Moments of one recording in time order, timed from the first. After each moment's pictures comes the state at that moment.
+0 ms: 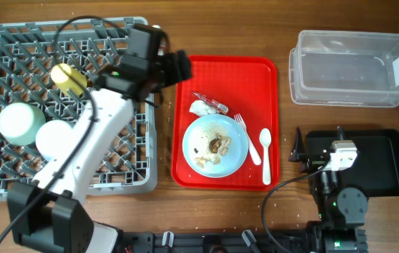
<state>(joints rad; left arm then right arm) -0.34 1.62 1.36 -0.62 0.11 -0.62 0.00 0.02 0.01 0.03 -0.02 0.00</state>
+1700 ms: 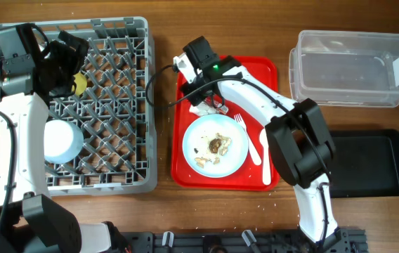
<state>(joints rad) 0.25 1.57 1.36 -0.65 0.29 -0.83 0.58 2.21 1.68 -0.63 -0.11 -0.15</state>
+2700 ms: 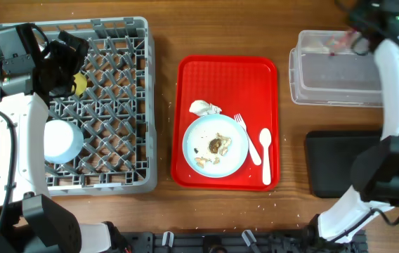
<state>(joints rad) 0.25 1.57 1.36 -0.65 0.29 -0.83 -0.20 1.92 1.85 -0.72 0.18 0.40</state>
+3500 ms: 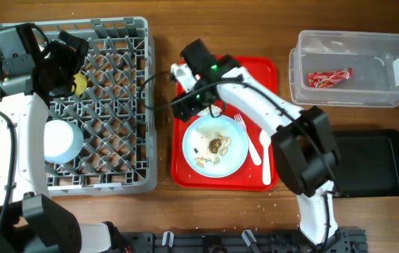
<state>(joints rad) 0.25 1.57 1.36 -0.65 0.29 -0.83 0.62 2.14 1.69 -0.85 -0.27 -0.07</state>
